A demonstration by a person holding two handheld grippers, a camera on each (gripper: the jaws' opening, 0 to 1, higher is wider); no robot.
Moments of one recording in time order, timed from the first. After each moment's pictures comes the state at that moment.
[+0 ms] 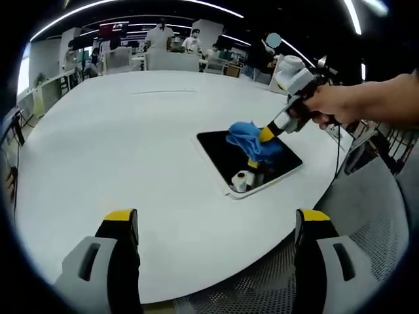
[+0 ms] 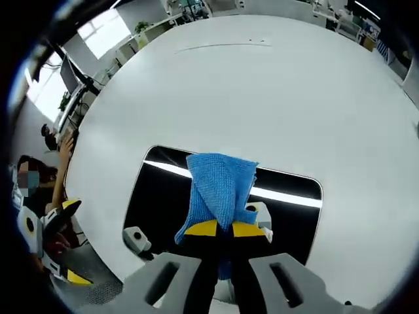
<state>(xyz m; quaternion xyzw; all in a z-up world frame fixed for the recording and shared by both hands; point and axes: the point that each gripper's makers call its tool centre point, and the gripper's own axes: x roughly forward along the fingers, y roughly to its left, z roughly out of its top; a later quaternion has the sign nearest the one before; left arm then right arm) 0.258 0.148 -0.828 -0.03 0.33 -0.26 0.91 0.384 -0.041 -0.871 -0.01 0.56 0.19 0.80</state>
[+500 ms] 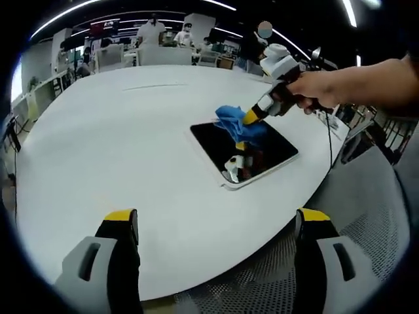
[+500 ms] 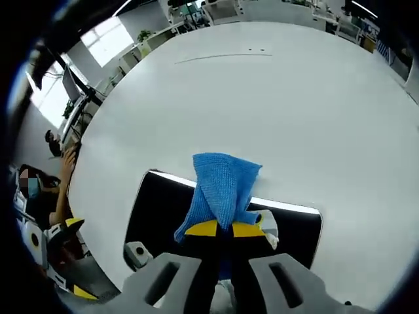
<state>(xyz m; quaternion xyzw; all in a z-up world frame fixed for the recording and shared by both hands) 0.248 0.143 -0.831 0.01 0.34 -0.29 0.89 0.414 -0.038 -0.870 0.01 0.54 0.20 0.82</state>
